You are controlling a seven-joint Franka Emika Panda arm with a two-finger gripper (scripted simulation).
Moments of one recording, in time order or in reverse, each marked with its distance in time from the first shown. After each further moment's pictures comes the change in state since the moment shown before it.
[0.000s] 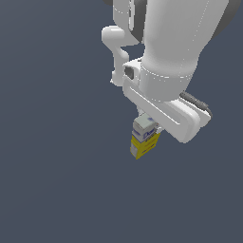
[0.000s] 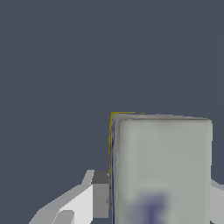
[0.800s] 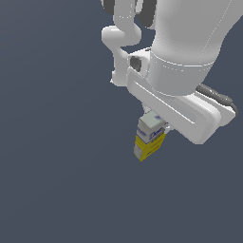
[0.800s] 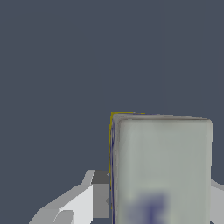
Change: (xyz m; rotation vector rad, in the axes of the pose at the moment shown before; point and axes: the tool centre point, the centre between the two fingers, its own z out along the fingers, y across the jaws) arm 0.003 -0.019 -0.026 0.000 0.000 0.000
